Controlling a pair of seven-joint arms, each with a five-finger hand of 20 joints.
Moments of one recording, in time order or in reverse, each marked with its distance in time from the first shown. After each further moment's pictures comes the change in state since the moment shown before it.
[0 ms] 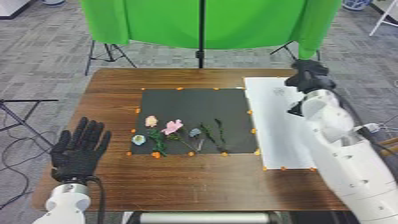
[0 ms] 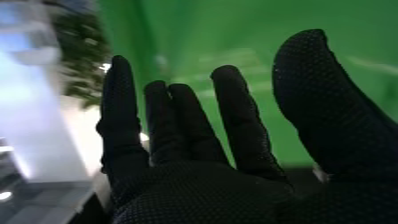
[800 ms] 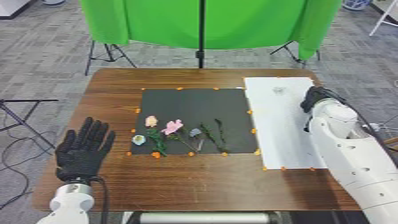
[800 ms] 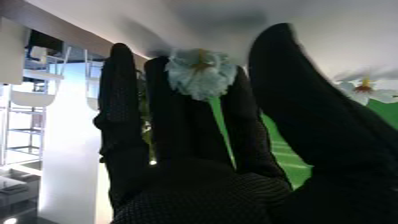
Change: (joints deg) left arm -0.3 0.1 1.3 0.0 1.3 -0.1 -0.4; right arm 3.4 0.1 -0.4 12.0 -1.5 -15.3 3.7
